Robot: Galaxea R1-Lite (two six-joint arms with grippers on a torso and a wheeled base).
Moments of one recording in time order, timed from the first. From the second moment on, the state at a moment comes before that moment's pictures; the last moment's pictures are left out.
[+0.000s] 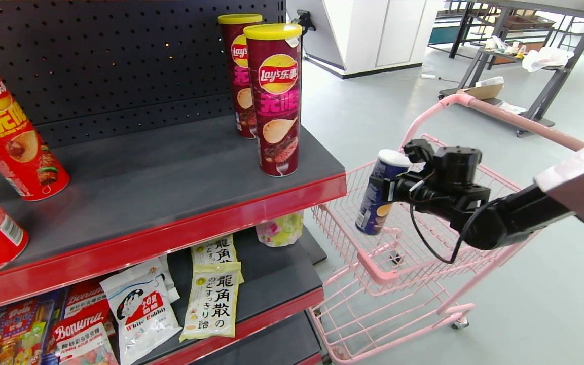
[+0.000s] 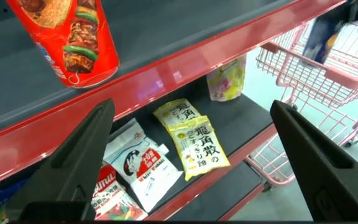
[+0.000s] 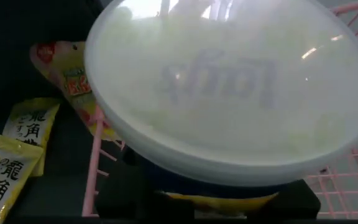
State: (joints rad) left arm -0.21 0.24 -0.32 0.09 0.01 0.09; right arm 0.22 2.15 -1.09 -0.85 0.16 0.03
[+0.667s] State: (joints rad) left arm -0.22 0.42 -0.37 0.06 -0.08 0.12; right arm 0.27 1.22 -0.82 -0.12 0.07 -0.02
